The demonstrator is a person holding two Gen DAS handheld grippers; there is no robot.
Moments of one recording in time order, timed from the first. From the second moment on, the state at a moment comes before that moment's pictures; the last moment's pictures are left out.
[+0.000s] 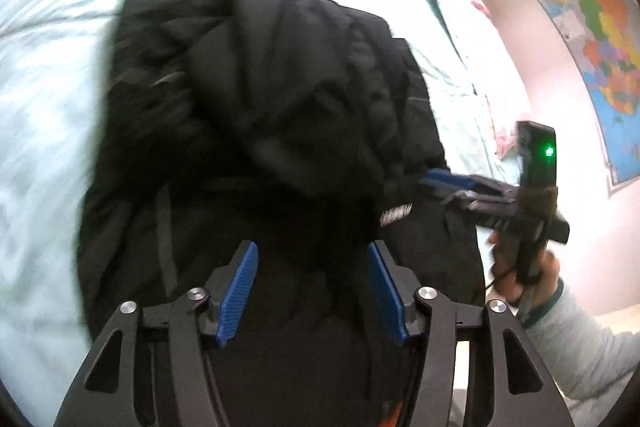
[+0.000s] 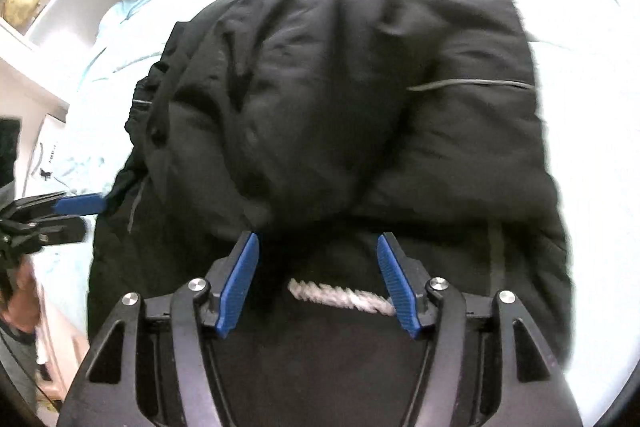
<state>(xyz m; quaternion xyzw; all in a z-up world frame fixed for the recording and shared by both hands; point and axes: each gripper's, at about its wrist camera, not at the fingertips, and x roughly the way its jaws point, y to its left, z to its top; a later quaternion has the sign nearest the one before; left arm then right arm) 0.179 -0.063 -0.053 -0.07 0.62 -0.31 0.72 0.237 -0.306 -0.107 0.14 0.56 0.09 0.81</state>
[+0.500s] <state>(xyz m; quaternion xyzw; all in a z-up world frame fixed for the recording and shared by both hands) 0.100 0.129 -0.109 -0.27 0.66 -0.16 0.68 0.147 -0.393 -0.126 0.22 0.60 -0.01 0.77</state>
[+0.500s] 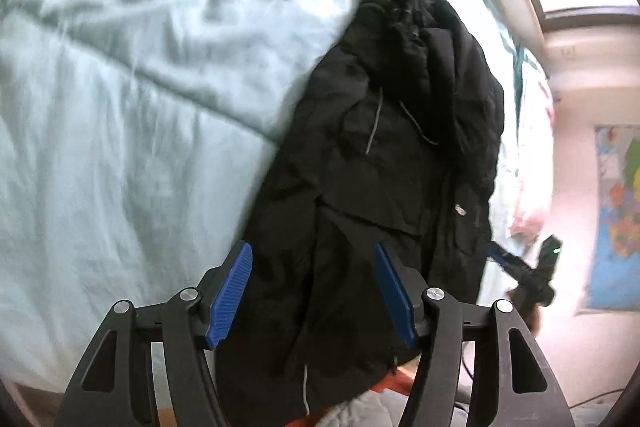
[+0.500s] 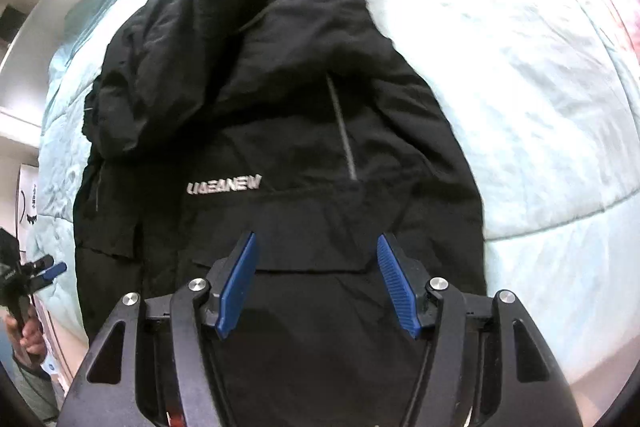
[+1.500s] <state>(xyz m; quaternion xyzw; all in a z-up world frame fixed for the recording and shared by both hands) 0.066 0.062 -0.175 -0.28 0.71 -0.25 0.60 0.034 -0.435 -0.151 0.21 0.66 -0.04 0.72</state>
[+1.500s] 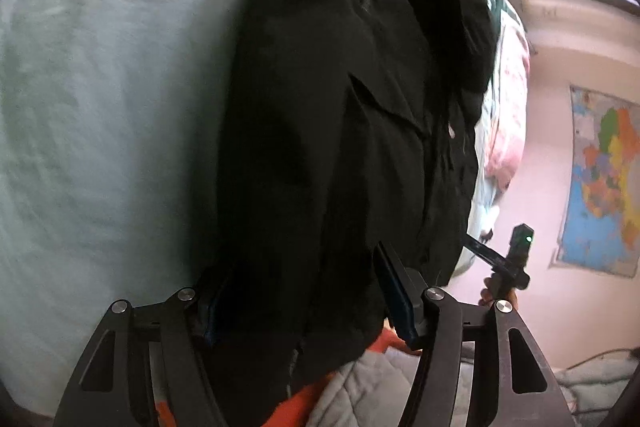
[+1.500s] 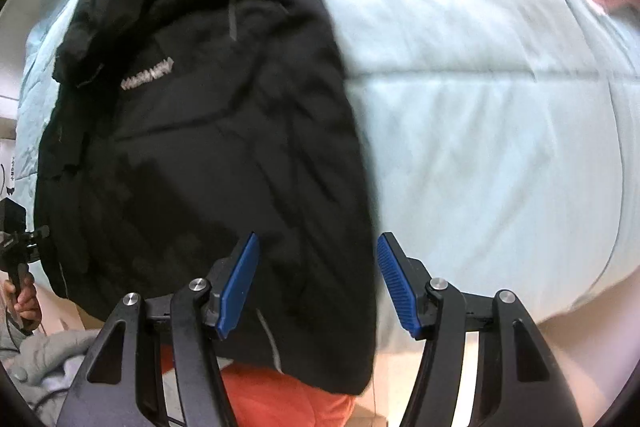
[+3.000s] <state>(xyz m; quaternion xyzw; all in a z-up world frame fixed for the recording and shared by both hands) 0.167 0.062 0.017 -0.38 0.52 -0.33 0.69 0.071 -0.488 0.024 0.33 0.44 0.10 0.83</state>
